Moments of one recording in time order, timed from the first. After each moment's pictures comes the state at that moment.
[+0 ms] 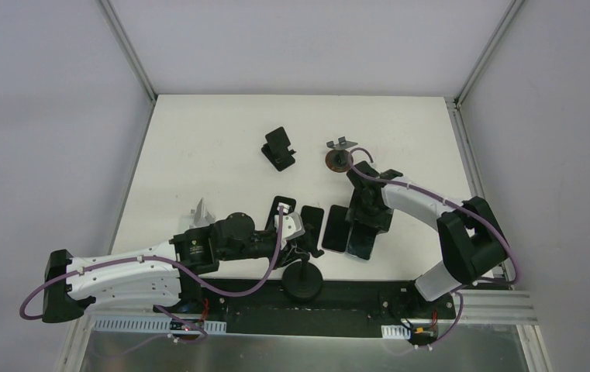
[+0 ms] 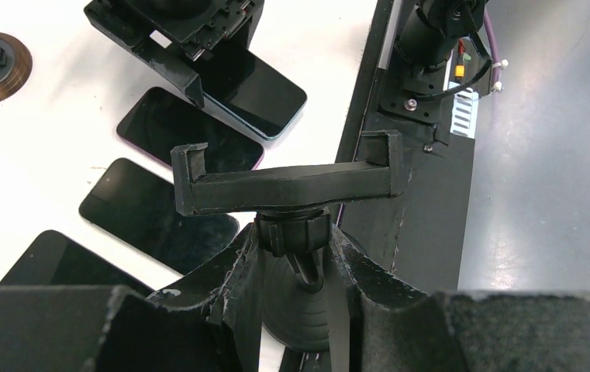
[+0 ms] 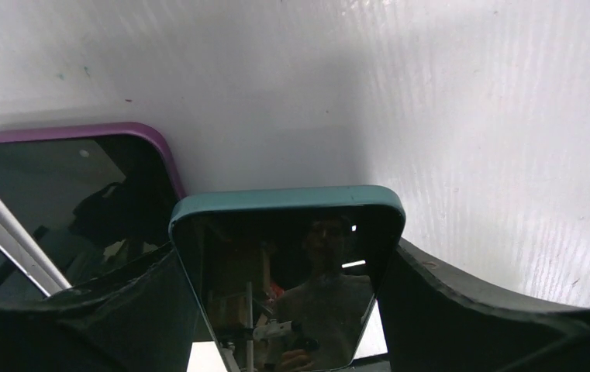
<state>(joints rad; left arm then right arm) -1.25 0.83 0.64 -0.11 0.06 -0.07 0.55 1.54 0.92 -0.81 0.21 0.83</state>
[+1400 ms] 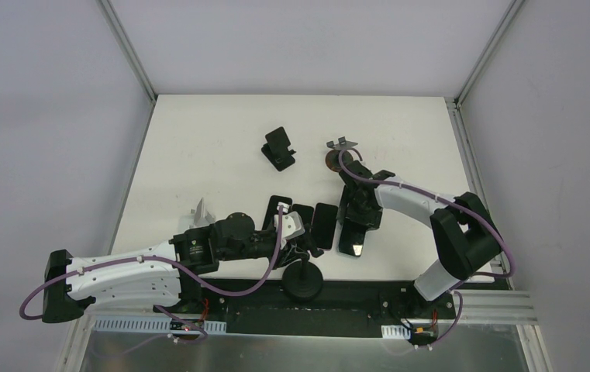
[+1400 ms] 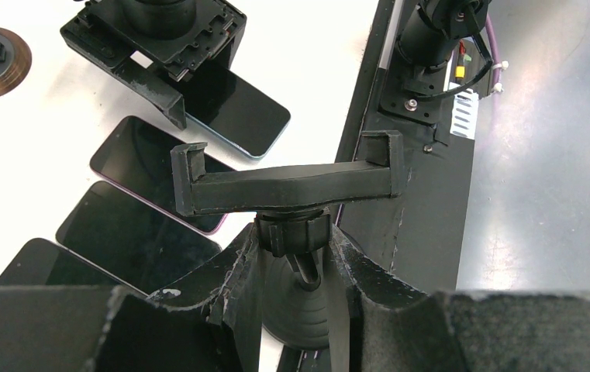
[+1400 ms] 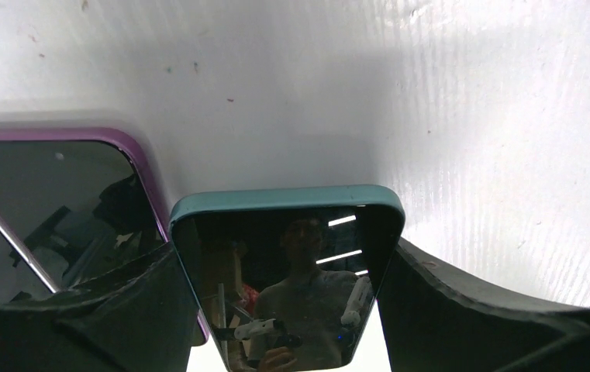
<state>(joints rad) -1.25 0.83 0.64 -0.12 0.05 -0.07 0.61 1.60 0.93 -0.71 0.14 0.81</state>
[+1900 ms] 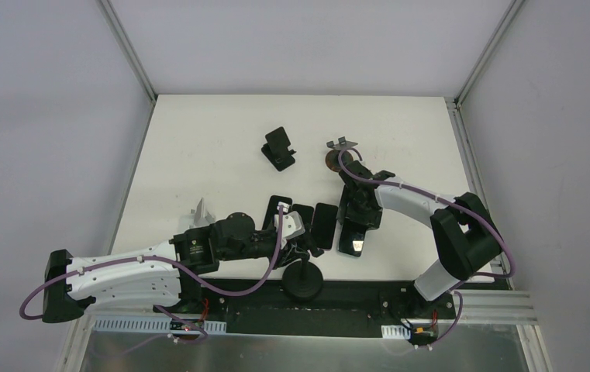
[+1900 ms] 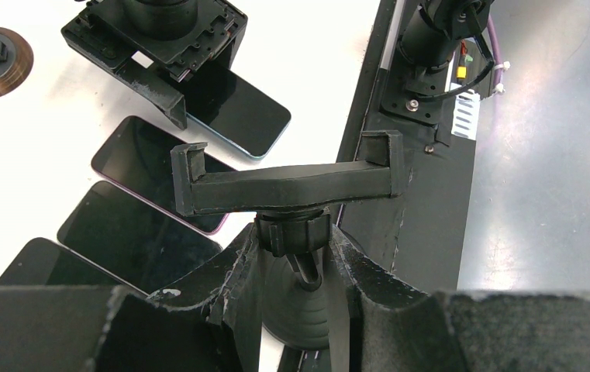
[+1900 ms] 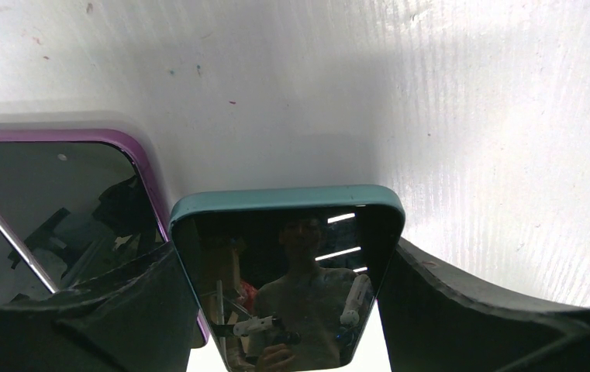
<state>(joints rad) -1.25 0.83 0.64 -0.12 0.05 -0.07 0.60 1.60 0.93 -0.70 0.15 0.81</state>
